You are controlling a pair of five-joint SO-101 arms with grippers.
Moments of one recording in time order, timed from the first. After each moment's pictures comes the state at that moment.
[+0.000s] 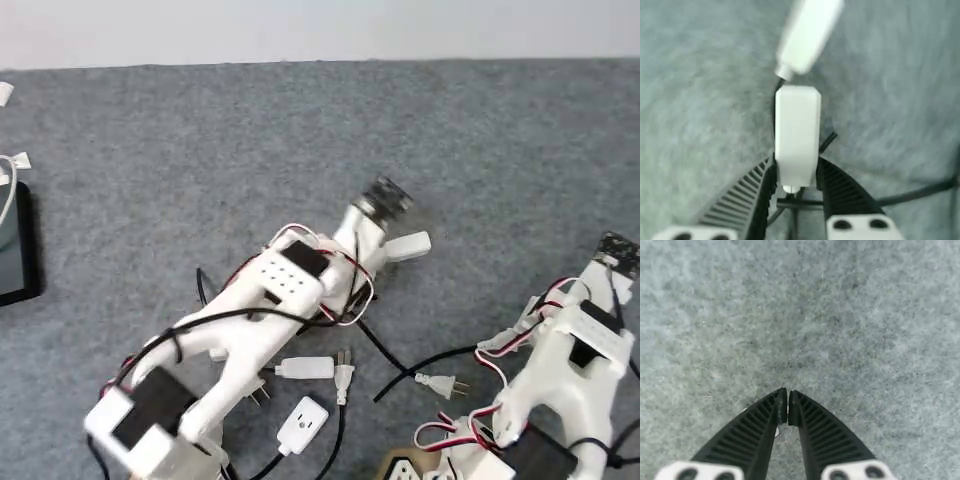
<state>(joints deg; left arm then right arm) 33.1 2.9 27.2 49.5 -1.4 36.8 -17.7 53.5 44.3 5.1</state>
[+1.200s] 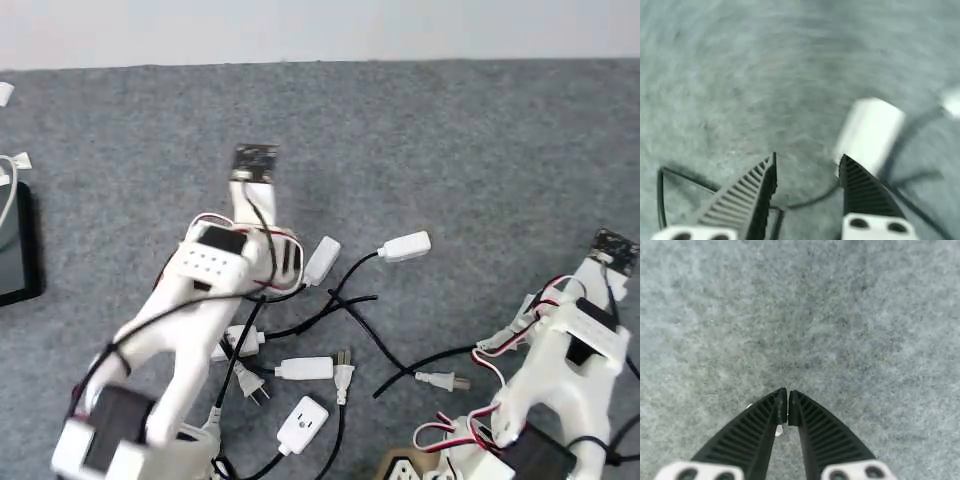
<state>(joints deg) 14.7 -5.8 35.2 50.5 16.0 35.7 -17.7 53.5 44.3 5.1</state>
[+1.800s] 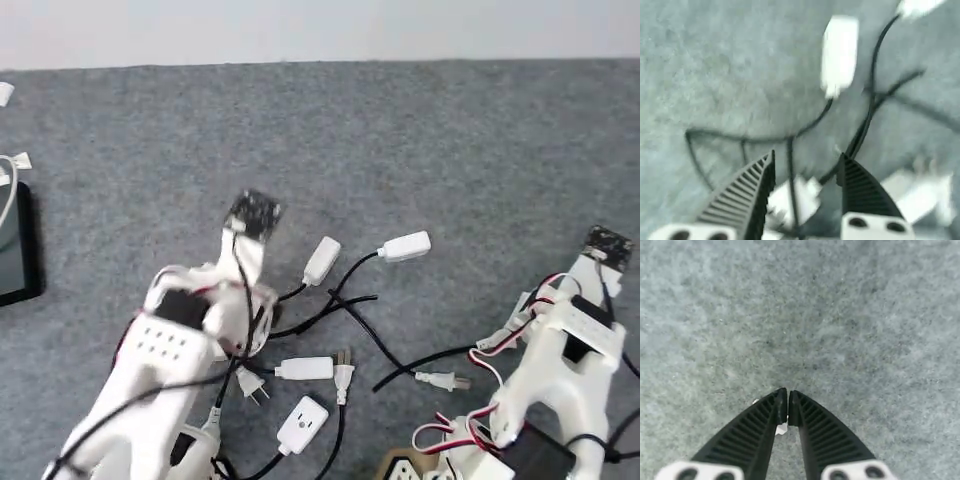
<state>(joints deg) 14.4 -38.0 56.2 60.6 -3.2 34.2 -17.7 53.5 44.3 5.1</state>
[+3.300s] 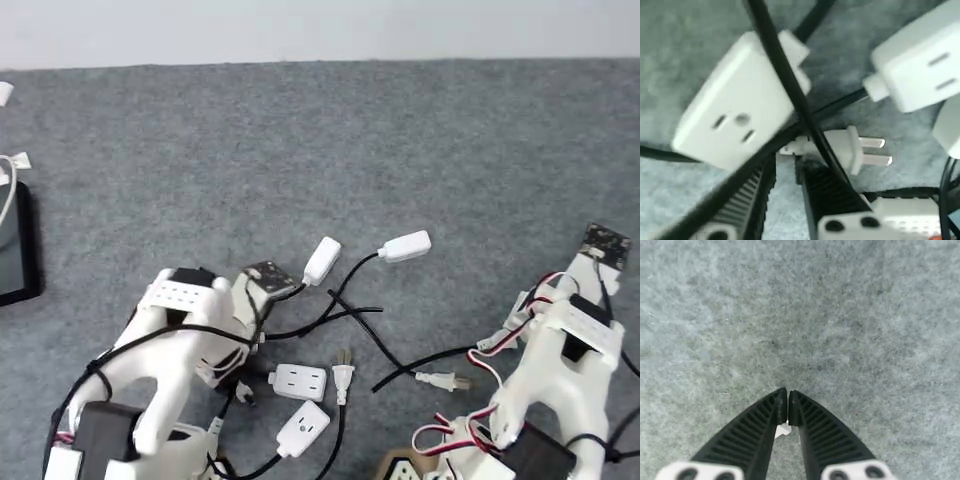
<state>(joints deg) 7.0 -10.9 55.3 74.6 -29.5 33.6 -17.7 53.5 44.3 5.1</state>
